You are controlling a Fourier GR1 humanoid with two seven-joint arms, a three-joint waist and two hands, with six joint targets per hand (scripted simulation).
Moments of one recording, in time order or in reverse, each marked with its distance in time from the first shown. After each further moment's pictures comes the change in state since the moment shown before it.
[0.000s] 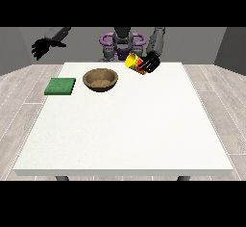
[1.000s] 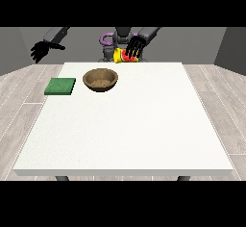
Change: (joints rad) left arm -0.104 -0.074 -0.358 -0.107 -0.533 -0.072 0.581; right arm 0.019 -0.054 -0.037 0.255 0.034 0.025 -0.131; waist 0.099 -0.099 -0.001
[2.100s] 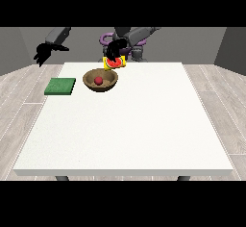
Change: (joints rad) left arm -0.108 -0.002 -0.324 -0.032 -0.379 -0.259 0.249; right arm -0.206 0.058 0.065 0.015 0.023 -0.061 0.079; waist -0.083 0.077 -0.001
